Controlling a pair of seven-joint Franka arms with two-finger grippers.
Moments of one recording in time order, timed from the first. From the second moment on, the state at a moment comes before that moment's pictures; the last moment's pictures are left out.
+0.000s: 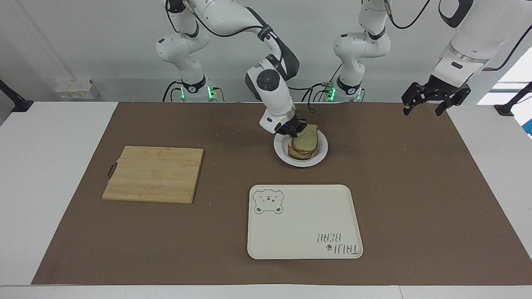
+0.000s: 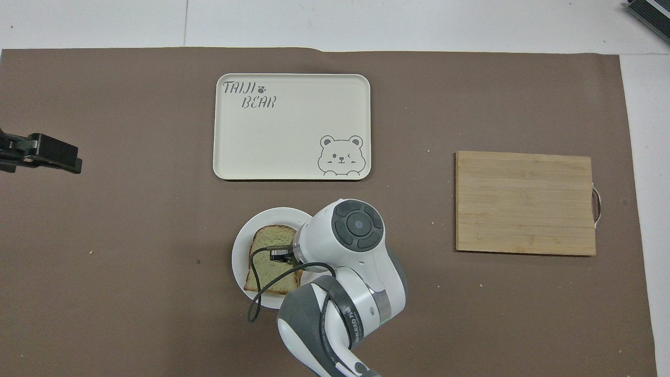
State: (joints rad) left arm -0.05 0.05 -0.03 -1.44 0.00 1.47 0.00; right arm 0.73 0.28 0.00 -1.92 0.45 2.26 0.47
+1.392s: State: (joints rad) left arm -0.05 -0.04 -0.05 -1.72 -0.22 1.58 0.01; right arm 0.67 0.28 -0.03 -1.92 0.37 2.27 0.29
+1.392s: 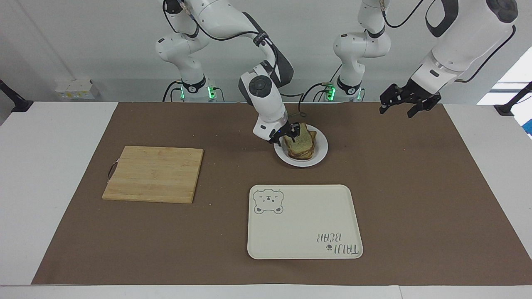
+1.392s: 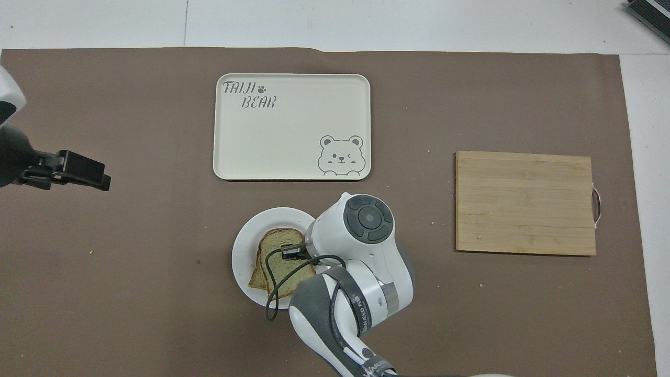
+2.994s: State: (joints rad) left arm -0.28 -0.03 -0.05 -2.50 -0.72 2.39 0.46; right arm 0.13 0.00 -0.04 -1.79 0.10 1.80 0.28
